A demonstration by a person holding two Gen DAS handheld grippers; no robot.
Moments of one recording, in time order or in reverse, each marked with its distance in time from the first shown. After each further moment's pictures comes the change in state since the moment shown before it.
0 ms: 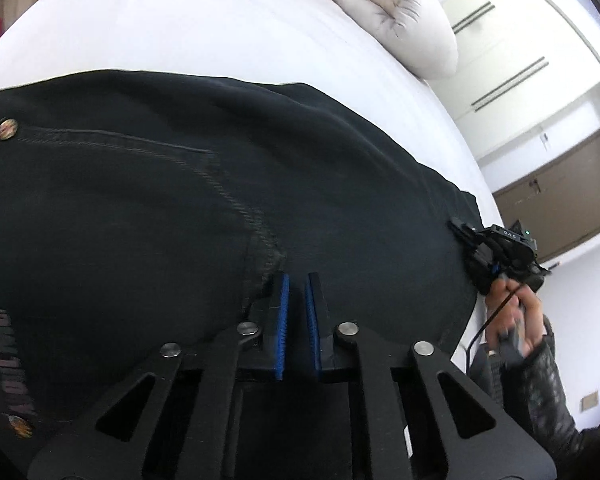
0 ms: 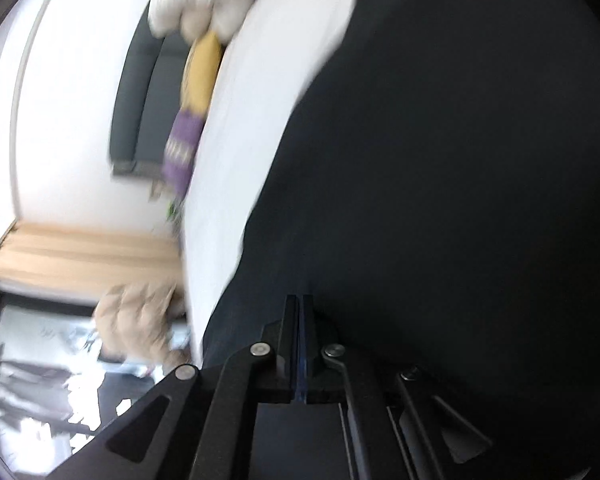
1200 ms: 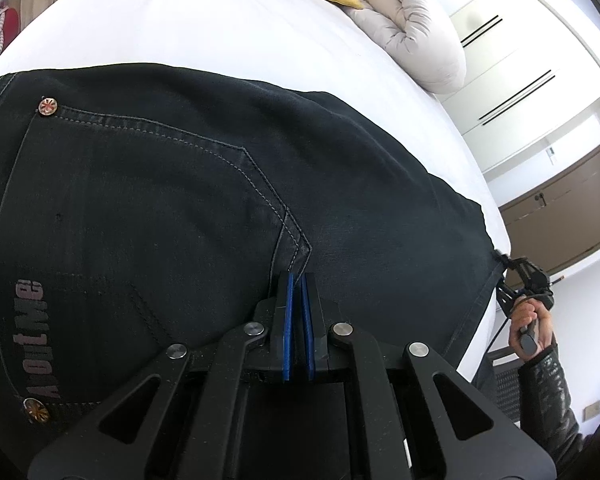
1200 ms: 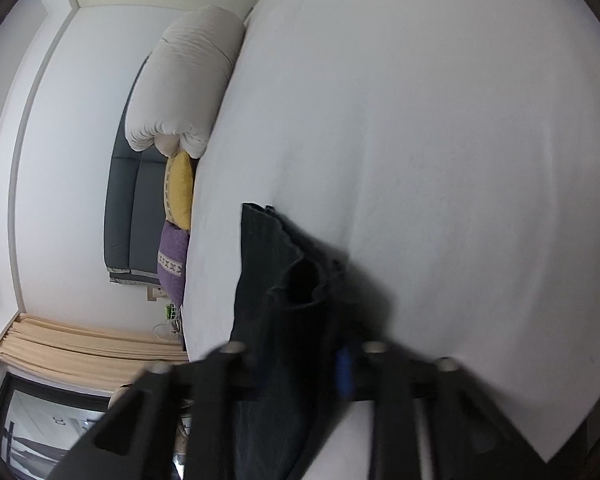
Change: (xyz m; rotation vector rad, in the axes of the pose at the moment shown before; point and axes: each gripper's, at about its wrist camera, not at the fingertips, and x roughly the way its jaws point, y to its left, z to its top) left arm 0.001 0.007 -0.027 -0.024 -0.046 0.024; right arm -0.156 -0.085 0.024 0.187 -0.255 0.002
